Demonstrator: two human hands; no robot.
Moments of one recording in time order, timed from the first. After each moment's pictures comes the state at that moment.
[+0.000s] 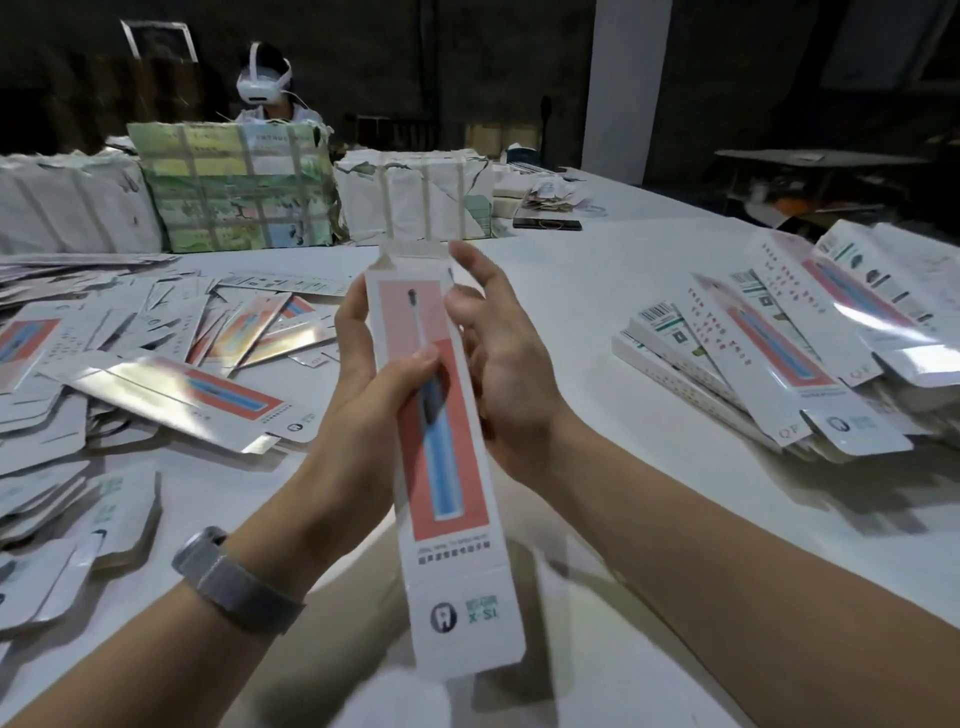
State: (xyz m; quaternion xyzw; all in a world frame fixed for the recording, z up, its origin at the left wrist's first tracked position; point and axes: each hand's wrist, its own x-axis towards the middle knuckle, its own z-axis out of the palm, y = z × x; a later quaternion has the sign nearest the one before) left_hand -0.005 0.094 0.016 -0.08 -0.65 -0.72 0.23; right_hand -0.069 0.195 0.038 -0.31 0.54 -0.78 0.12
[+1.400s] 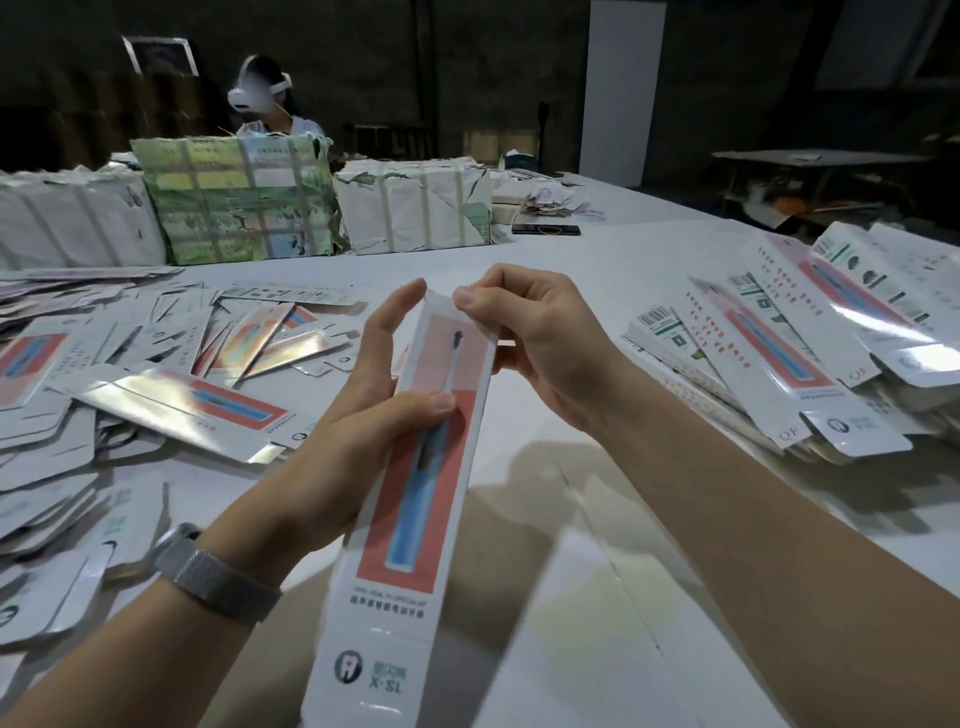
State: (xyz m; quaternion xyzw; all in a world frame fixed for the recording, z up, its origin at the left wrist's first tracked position) left_hand 0.003 0.072 0.023 -0.13 -0.73 -0.66 0.10; right_hand -0.101 0.222 0.061 -0.35 0.62 -0.69 0.09
